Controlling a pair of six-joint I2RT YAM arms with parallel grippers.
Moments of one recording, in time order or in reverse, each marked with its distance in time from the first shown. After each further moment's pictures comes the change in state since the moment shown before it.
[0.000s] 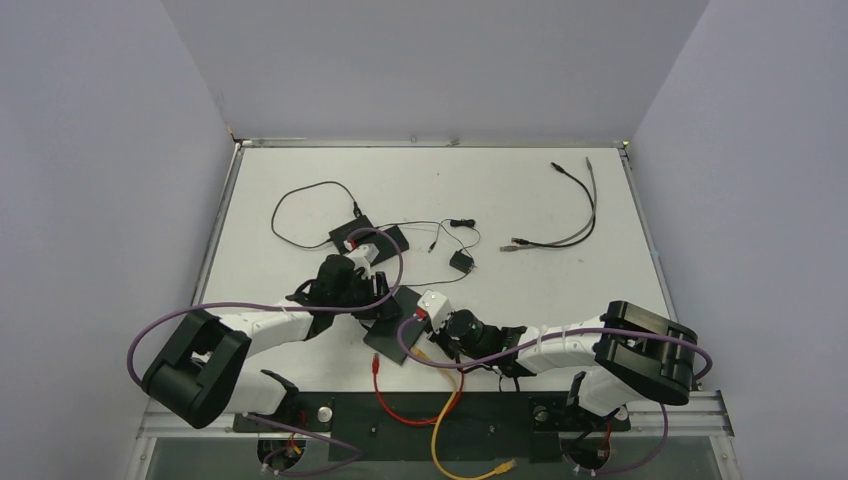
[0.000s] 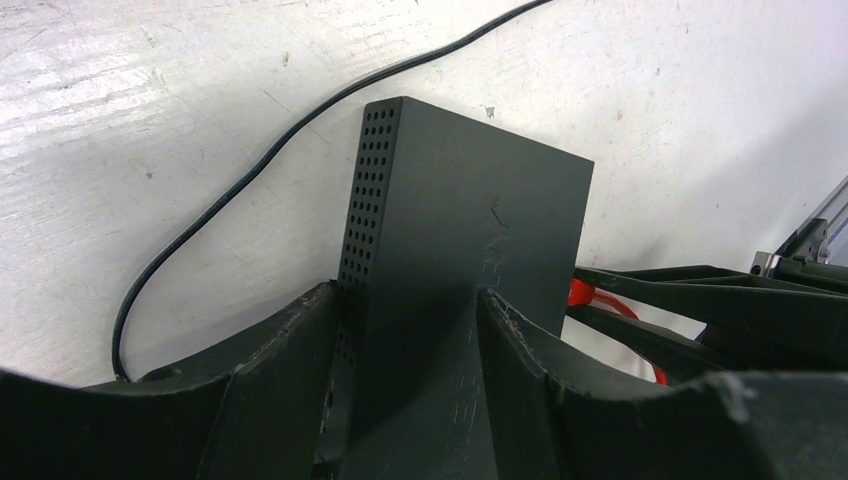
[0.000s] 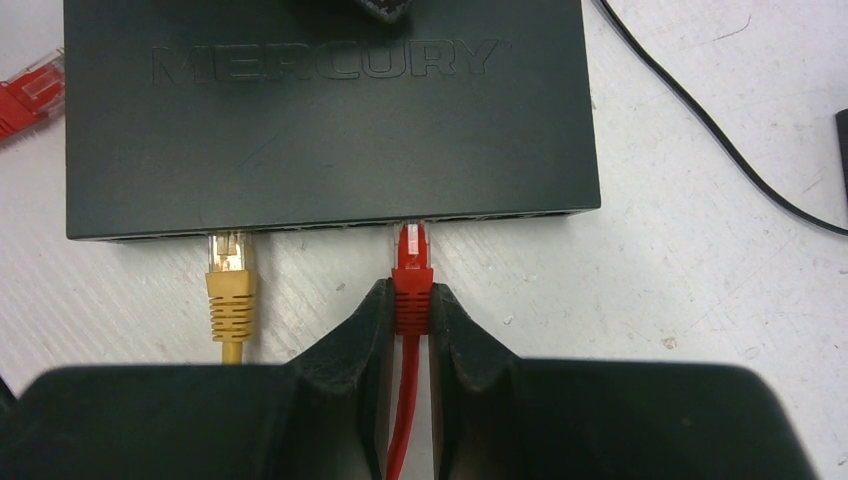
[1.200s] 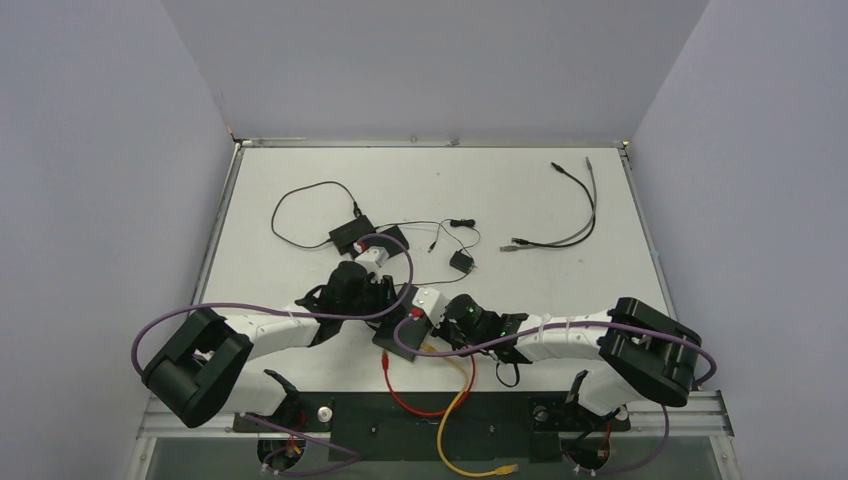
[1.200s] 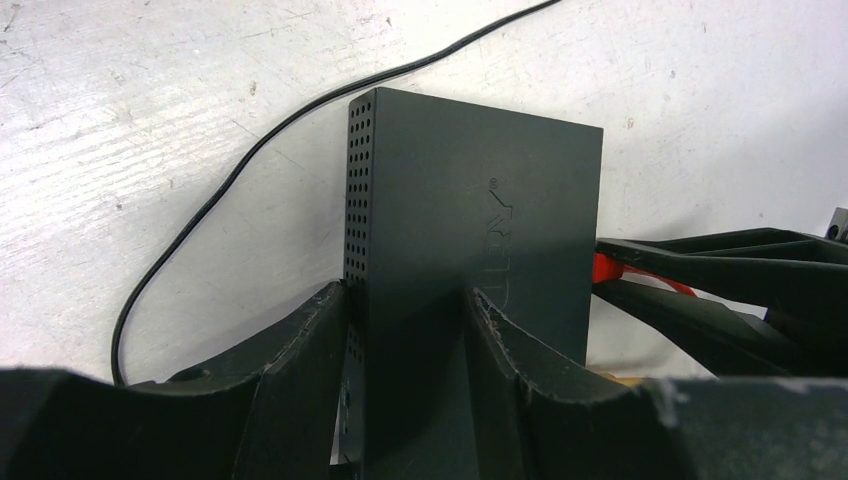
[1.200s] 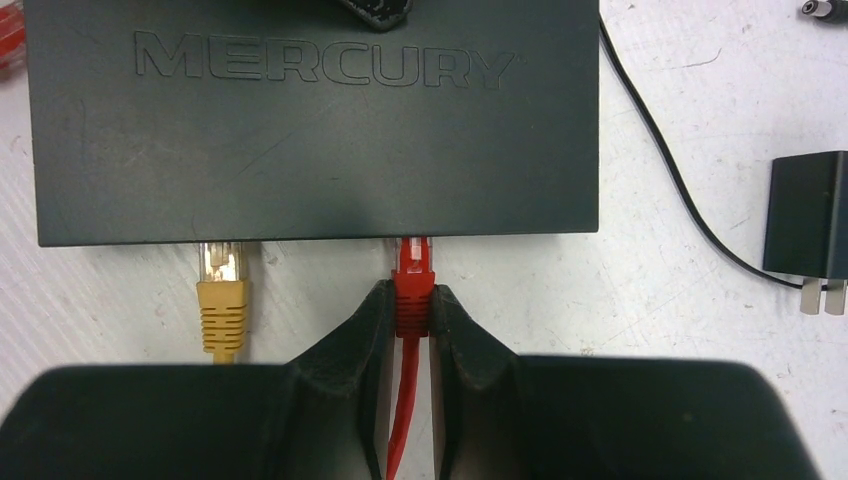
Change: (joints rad) left arm -0.123 0.005 -0.011 0.063 -0.156 0.020; right arm -0.074 -0.009 0.080 -0.174 -0.092 -0.222
